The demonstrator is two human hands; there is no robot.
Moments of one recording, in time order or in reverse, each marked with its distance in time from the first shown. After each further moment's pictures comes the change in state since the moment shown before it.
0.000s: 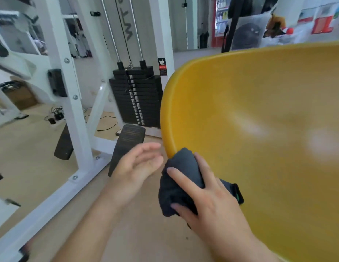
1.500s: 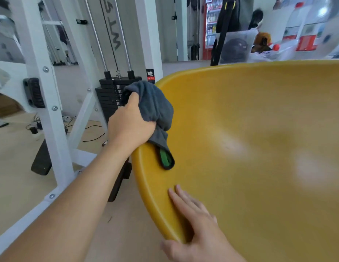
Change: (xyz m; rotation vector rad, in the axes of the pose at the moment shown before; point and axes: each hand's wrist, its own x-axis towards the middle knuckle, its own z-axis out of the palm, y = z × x) left_hand 0.153 0.047 0.017 0.906 0.408 0.294; right_hand 0.023 0.047 0.011 0.421 -0.441 0.190
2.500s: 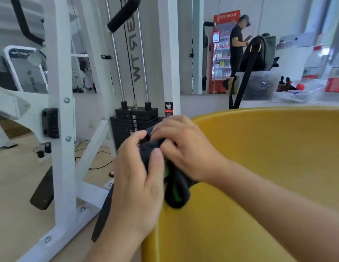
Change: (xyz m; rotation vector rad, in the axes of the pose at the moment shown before) left_hand -0.015 -0.026 -0.024 -0.554 0.198 0.006; right_hand 0.194 -0.120 -0.114 -0.287 0.517 -0.723
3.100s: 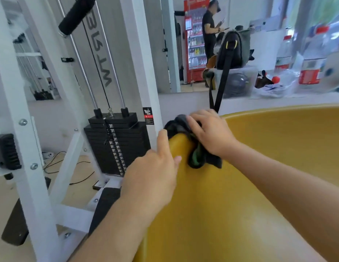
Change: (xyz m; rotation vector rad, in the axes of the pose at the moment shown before) left_hand 0.093 0.021 0.056 0.716 -0.469 0.231; right_hand 0.026 0.140 -0.044 -0.292 0.106 0.379
